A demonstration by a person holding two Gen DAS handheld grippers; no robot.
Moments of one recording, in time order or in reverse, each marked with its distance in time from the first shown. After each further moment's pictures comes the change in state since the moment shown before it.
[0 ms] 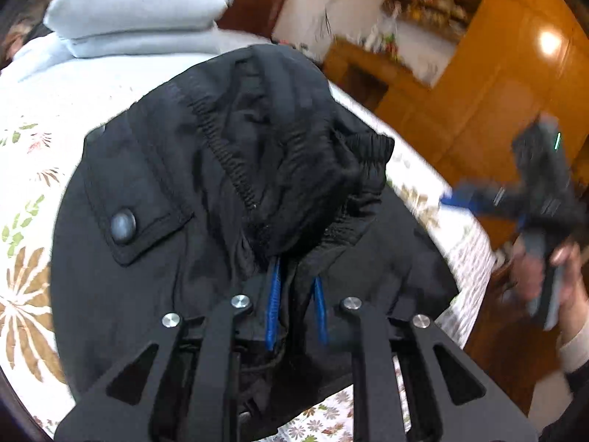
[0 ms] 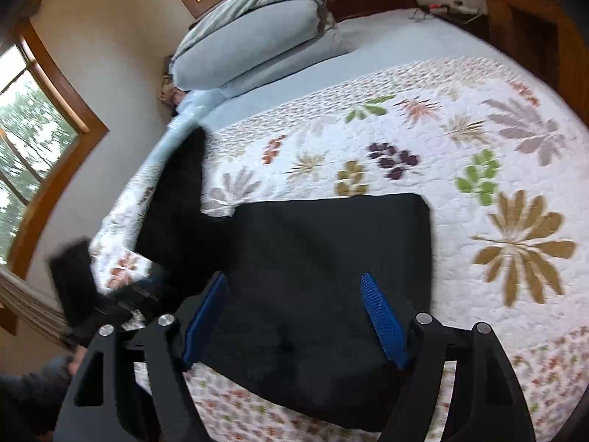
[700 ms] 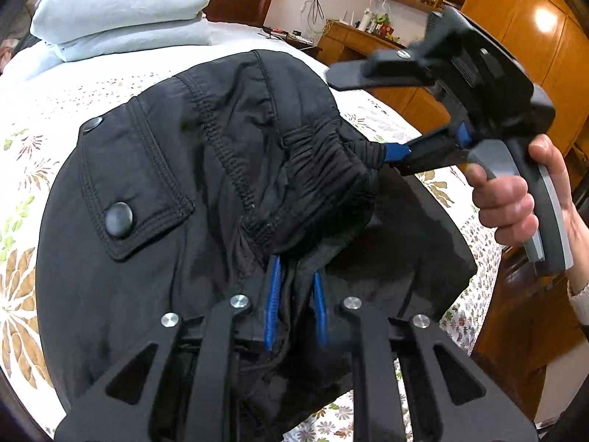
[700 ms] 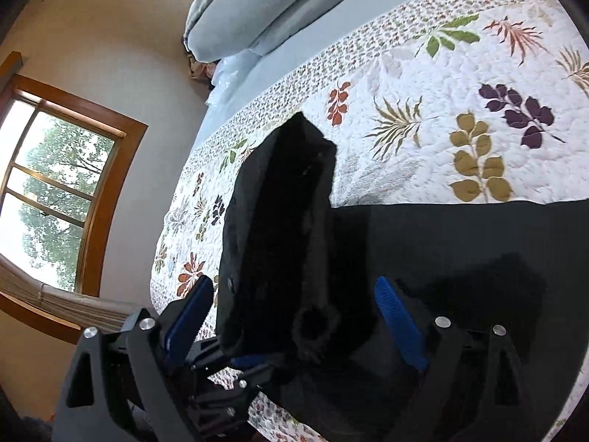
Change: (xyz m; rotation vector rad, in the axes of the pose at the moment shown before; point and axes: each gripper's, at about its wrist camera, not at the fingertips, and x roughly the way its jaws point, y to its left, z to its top) left arm 0.011 -0.005 0.005 0.048 0.030 0.016; right arm 0.115 0.026 0.050 0.150 0.229 0.238
